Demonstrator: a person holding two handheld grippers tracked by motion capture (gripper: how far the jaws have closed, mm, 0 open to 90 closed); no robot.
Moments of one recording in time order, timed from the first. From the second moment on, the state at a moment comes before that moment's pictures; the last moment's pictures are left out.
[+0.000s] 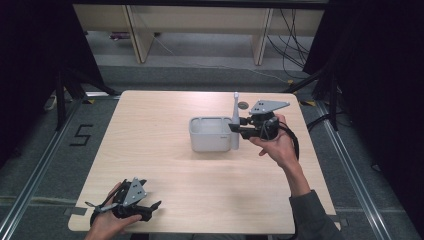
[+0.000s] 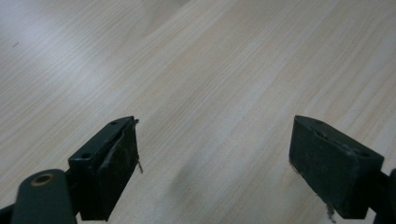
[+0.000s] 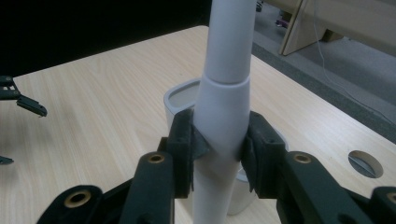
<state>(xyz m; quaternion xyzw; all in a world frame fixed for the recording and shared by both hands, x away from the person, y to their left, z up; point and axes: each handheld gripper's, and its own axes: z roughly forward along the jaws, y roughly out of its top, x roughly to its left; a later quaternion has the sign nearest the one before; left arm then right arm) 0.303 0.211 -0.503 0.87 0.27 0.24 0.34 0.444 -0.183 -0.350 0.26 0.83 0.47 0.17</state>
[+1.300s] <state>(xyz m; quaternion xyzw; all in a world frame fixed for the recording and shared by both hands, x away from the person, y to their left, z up) 0.303 0.210 -0.503 0.86 0.27 0.24 0.35 0.458 -0.151 -0.336 0.25 0.82 0.49 0.15</state>
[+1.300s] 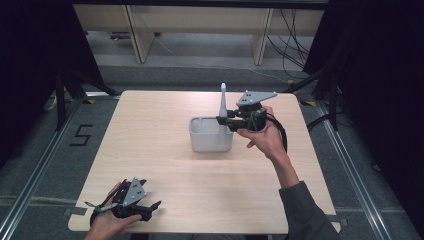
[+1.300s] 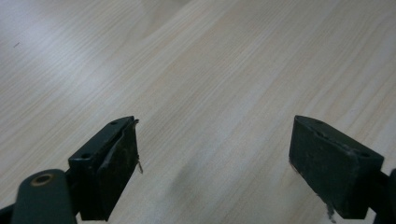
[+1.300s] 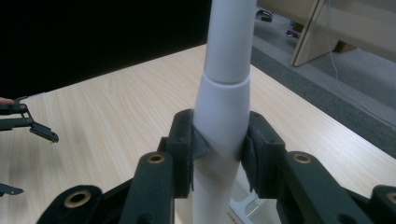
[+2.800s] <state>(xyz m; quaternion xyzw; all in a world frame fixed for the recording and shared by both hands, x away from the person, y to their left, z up) 0.303 0.211 -0.502 0.87 0.27 0.24 0.34 0.497 -0.120 -0.314 0.27 0.81 0.50 0.17</state>
